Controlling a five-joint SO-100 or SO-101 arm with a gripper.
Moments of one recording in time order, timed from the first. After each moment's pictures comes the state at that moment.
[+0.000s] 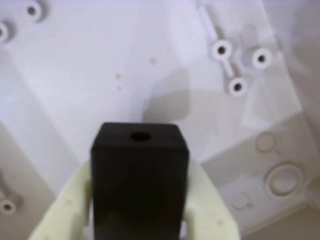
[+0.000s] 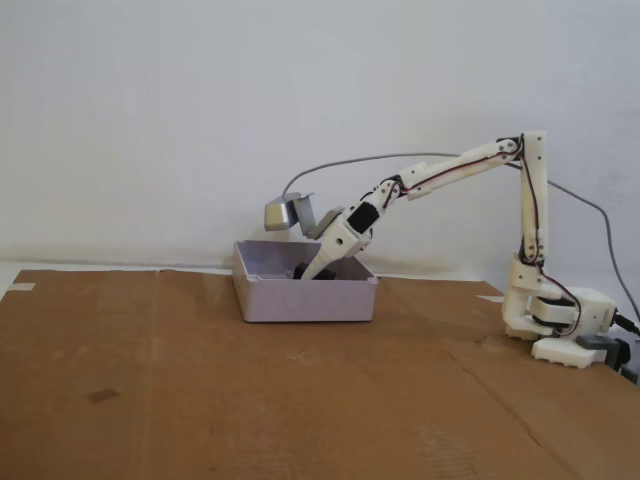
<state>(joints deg) 29.2 74.4 104.1 22.2 7.6</state>
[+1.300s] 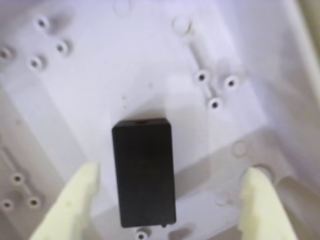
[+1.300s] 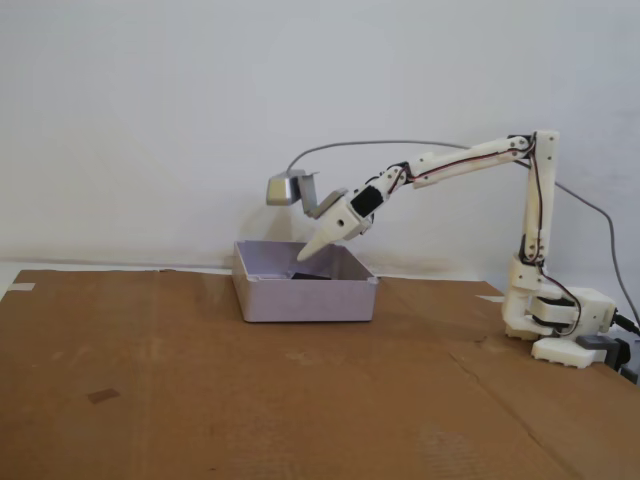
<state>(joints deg) 28.8 80.9 104.1 22.2 7.6</state>
